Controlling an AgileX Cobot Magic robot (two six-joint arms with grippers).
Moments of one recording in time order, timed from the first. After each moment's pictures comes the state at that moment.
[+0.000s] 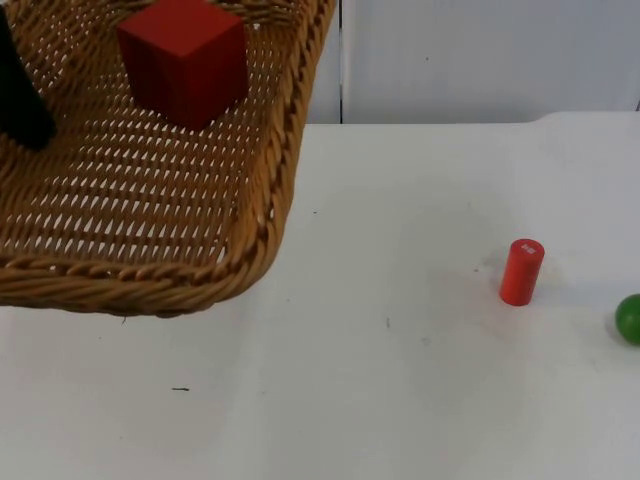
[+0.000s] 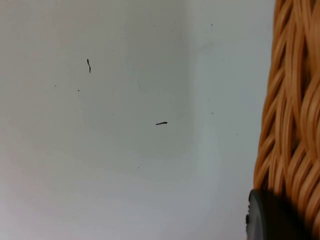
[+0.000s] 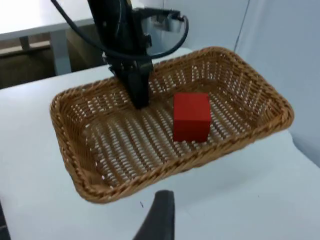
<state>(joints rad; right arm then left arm) 0.84 0.88 -1.16 0.14 0.78 -0.31 0.00 1.52 -1.22 -0.47 1.22 0.25</state>
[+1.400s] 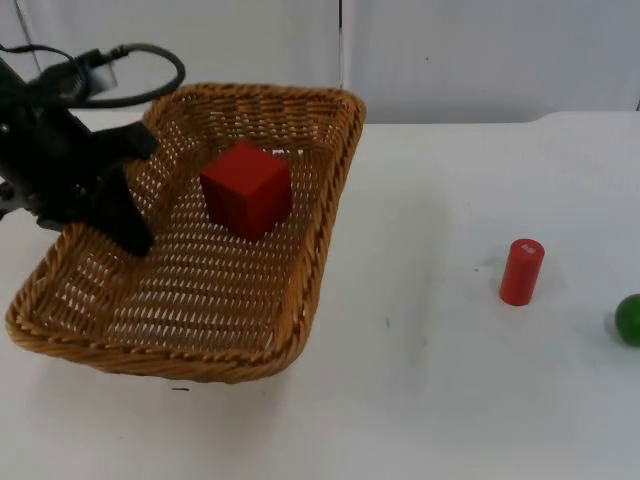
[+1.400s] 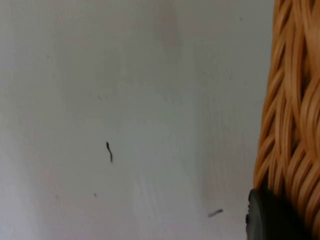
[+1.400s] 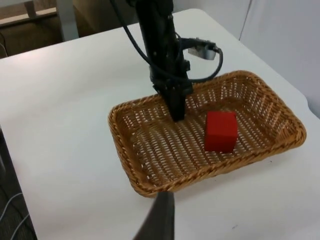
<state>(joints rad) 0.84 0.88 -1.16 0.14 0.87 -0.29 0.00 1.99 -1.24 -0.64 0.96 0.55</state>
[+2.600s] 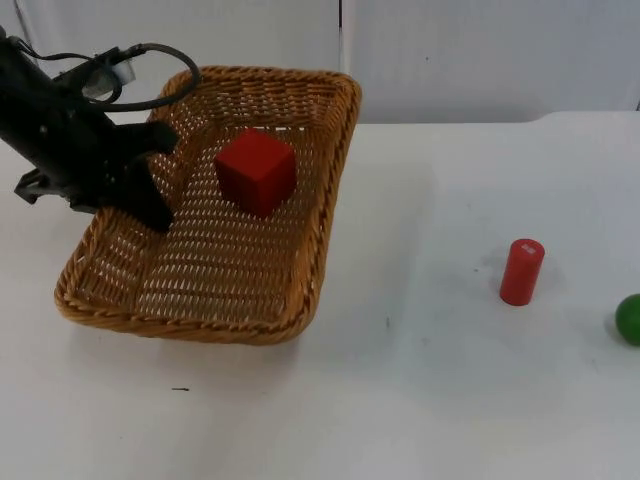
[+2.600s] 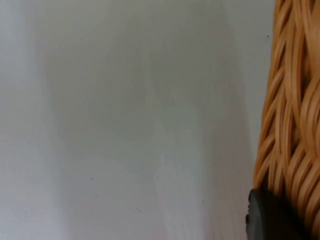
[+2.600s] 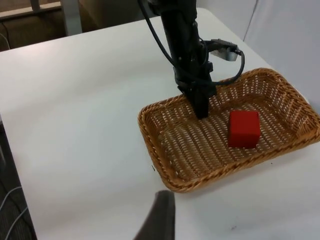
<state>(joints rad) 0.85 0.90 -1.16 0.14 0.87 -0.32 0.00 2.11 -1.37 -0.70 0.87 0.62</state>
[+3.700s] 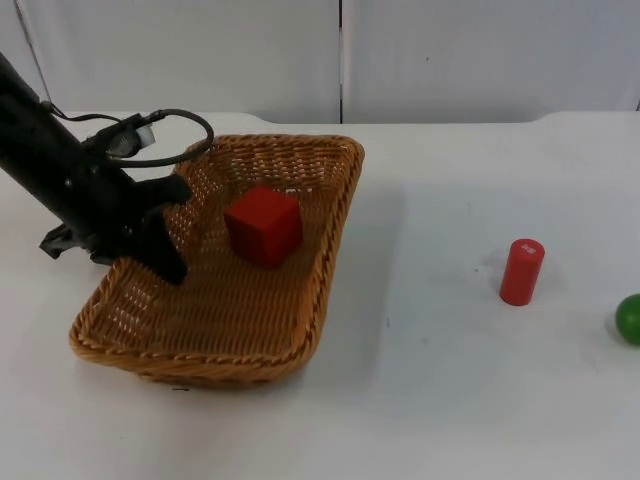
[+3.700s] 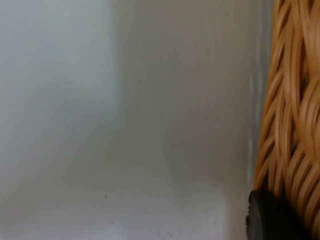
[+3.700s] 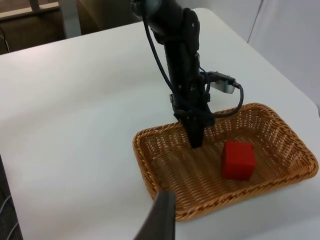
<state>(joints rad) 0.85 1.00 -1.16 0.16 0.76 -0.34 0.00 2.29 -1.44 -0.71 0.92 0.62</state>
